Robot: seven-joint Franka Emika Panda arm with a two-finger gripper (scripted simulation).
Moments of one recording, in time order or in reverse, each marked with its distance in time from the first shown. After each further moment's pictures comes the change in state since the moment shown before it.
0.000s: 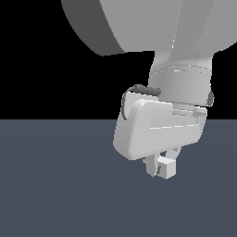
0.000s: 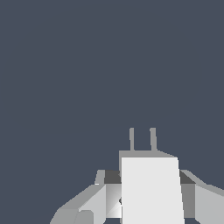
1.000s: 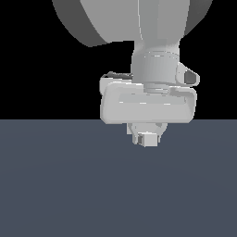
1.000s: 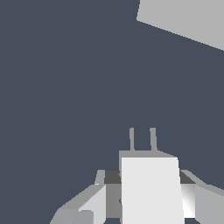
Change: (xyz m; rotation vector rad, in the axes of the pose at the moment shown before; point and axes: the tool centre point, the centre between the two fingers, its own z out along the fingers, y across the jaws) arm 0.052 0.012 -0.032 -0.068 0.005 0.352
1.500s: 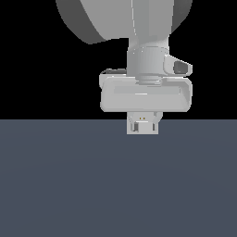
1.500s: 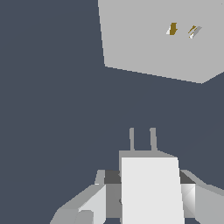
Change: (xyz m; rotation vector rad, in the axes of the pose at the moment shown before) arm 0.030 0.007 -0.018 -0.041 0.000 0.210
